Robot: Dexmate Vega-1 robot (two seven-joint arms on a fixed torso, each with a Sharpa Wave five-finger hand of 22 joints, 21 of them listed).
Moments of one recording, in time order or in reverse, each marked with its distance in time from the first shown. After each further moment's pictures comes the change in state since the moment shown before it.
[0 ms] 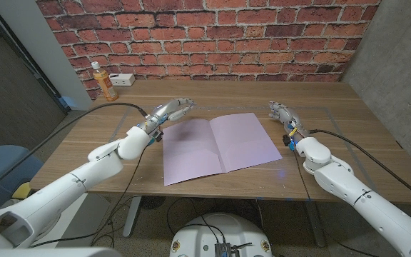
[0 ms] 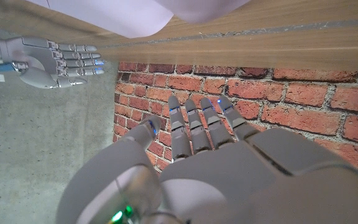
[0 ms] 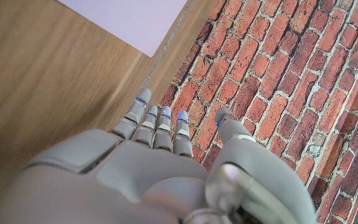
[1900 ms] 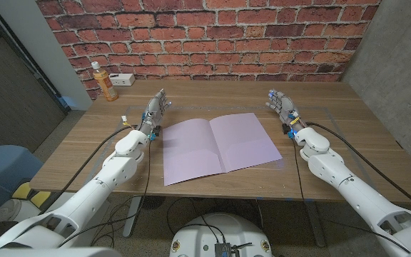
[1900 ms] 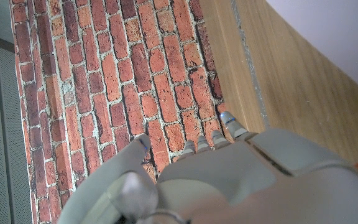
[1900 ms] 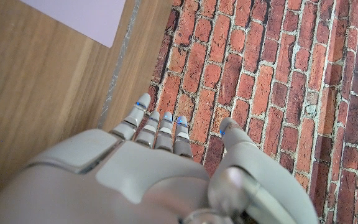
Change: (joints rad) left arm -0.015 -0.319 -0.175 0.333 -1.001 -0.048 -0.281; left_hand -0.195 -0.037 -0.223 0.171 0.089 -0.693 -0.035 -0.078 -0.014 -0.546 -0.023 -0.085 -0.009 -0.498 0.007 -0.029 0.007 -0.208 -0.104 0.014 -0.009; right arm 0.186 0.141 0.013 0.330 0.197 0.182 0.282; right_hand -0.097 -0.034 -0.039 0.087 0.008 -0.061 -0.007 -0.015 0.000 -0.057 -0.036 -0.011 0.000 -0.062 -0.052 -0.013 0.009 -0.086 -0.043 0.046 -0.004
